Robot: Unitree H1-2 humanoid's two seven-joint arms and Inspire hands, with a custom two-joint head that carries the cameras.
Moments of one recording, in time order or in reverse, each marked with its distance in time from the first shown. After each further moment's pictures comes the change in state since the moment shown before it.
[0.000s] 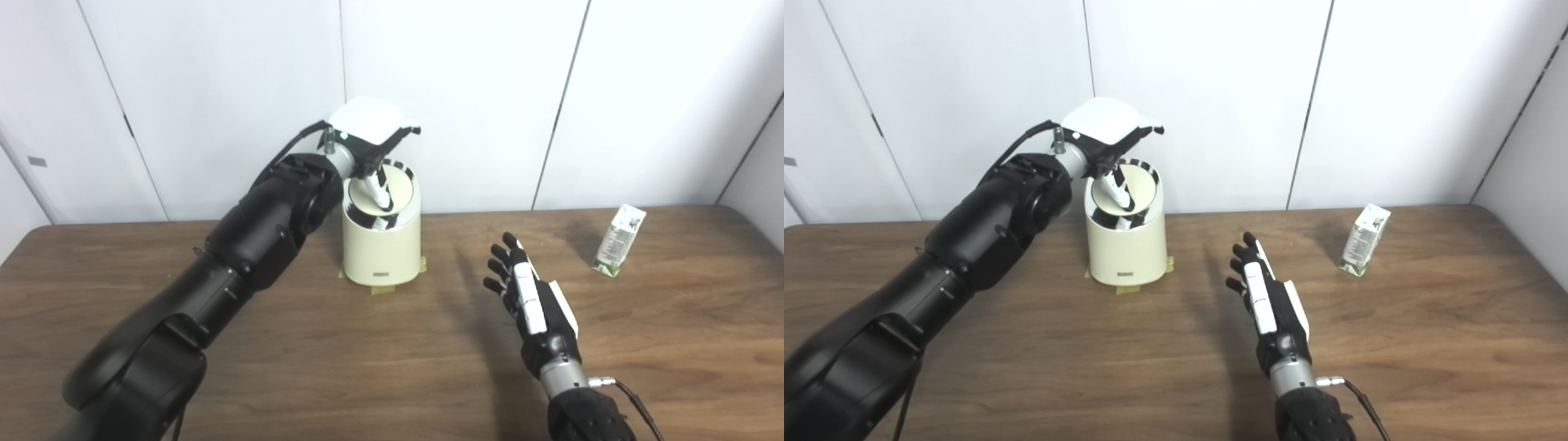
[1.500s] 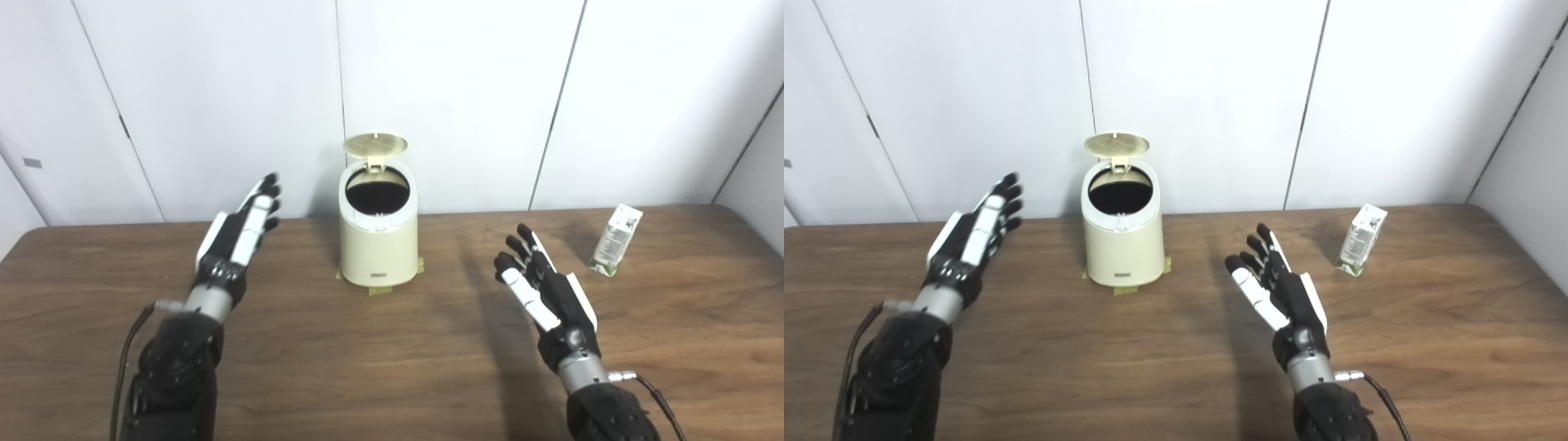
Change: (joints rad) left arm 0.703 -0.139 0.672 -0.569 -0.838 0.236 0.202; right arm -0.001 -0.049 -0.029 -0.056 0.004 0.037 0.010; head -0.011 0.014
